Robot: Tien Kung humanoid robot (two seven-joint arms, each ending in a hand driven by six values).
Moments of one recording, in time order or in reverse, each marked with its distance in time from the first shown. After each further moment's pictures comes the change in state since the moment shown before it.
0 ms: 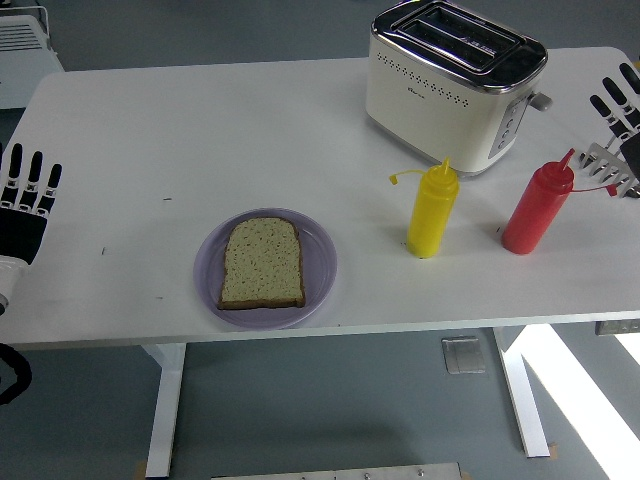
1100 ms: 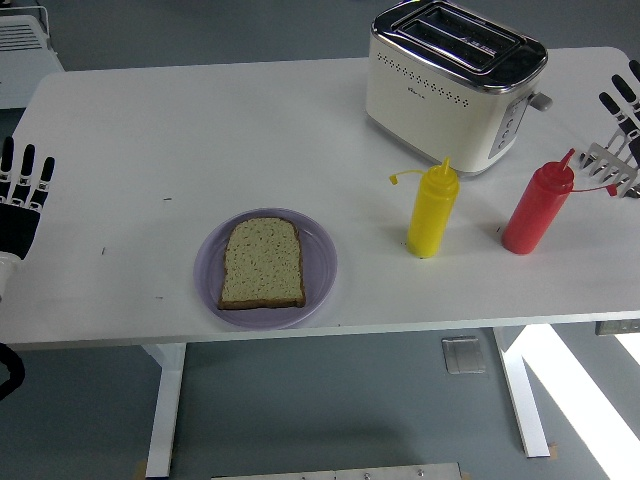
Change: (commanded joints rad) left arm -0.003 0.009 -0.014 -0.015 -0.014 0.004 0.002; right arm -0.002 -0.006 0.012 0.001 -0.013 -0.008 0.001
